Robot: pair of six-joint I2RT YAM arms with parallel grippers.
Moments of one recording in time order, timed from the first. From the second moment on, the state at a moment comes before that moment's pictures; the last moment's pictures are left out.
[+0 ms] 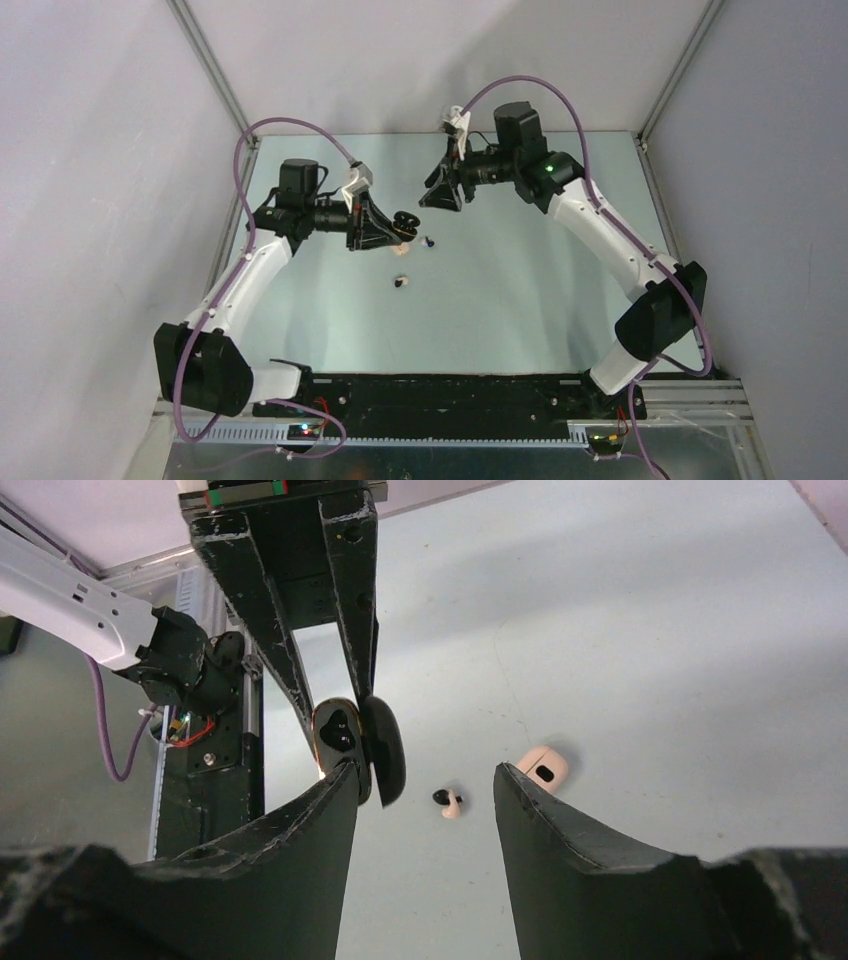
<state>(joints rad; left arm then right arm) -0.21 1.29 1.10 -0.48 1.22 0.38 0.58 1.64 1.66 -0.42 -0.84 -0.16</state>
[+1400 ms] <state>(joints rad) -0.01 0.98 0.88 -0.42 1.08 0.10 0.61 2.13 1.65 -0.54 -0.59 -0.91</state>
